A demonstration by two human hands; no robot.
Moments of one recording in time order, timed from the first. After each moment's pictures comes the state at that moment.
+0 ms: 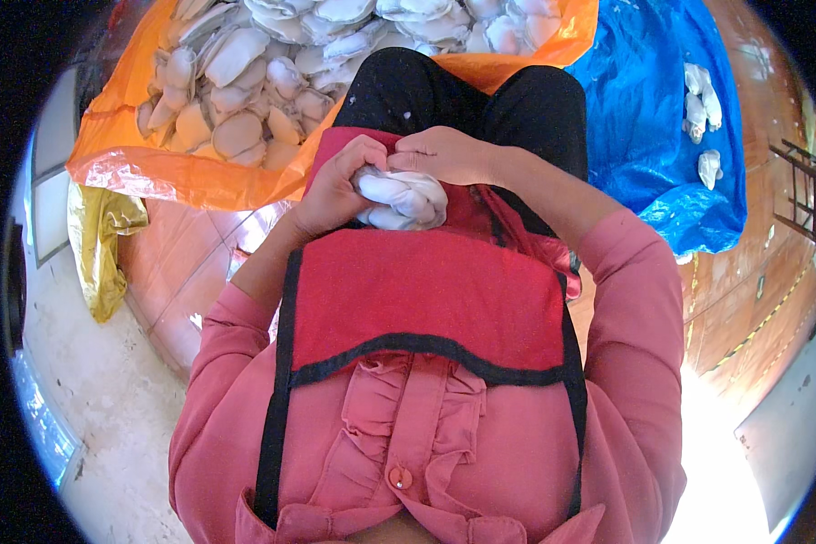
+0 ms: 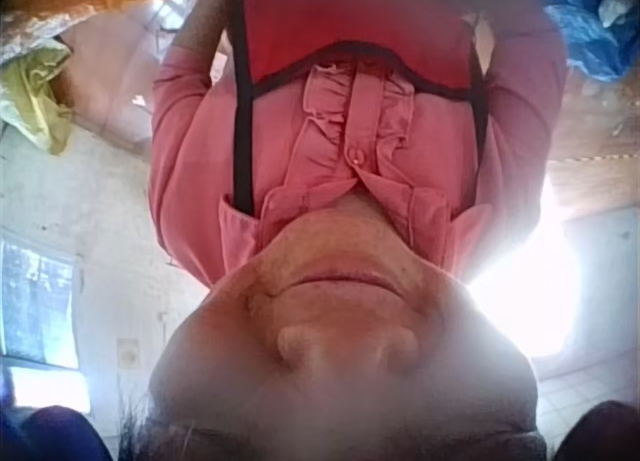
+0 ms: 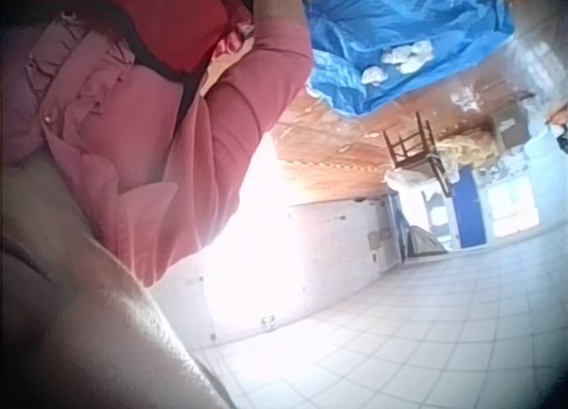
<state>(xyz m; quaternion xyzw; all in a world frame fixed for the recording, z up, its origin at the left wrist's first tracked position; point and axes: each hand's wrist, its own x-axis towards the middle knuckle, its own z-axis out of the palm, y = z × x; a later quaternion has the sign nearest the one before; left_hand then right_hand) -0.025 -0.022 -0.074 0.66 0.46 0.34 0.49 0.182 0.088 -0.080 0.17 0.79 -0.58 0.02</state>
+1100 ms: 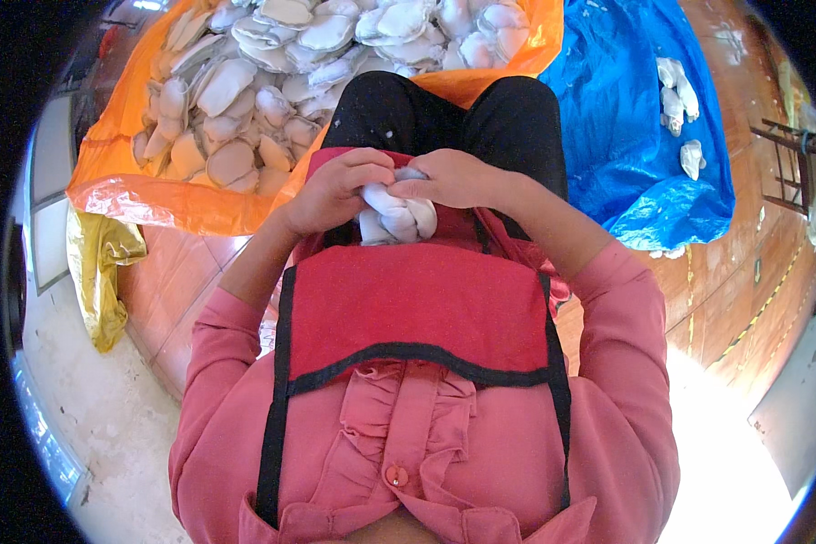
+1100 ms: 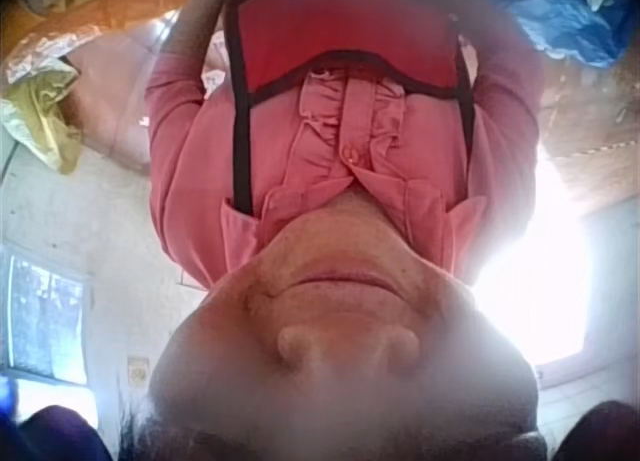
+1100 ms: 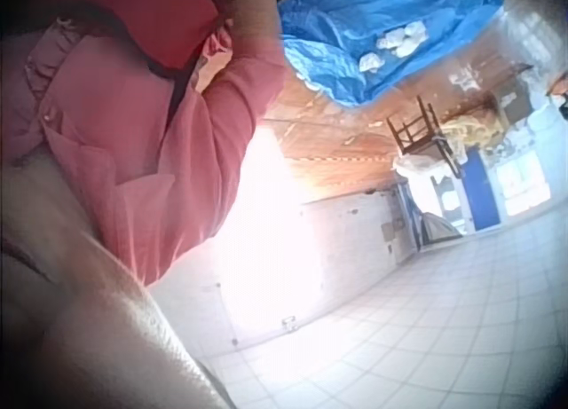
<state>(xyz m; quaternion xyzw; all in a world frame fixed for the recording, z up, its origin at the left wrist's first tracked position) -0.020 0.012 -0.056 0.80 0.34 0.30 0.40 0.213 0.073 -0.072 0.27 0.79 -0.55 0.01</state>
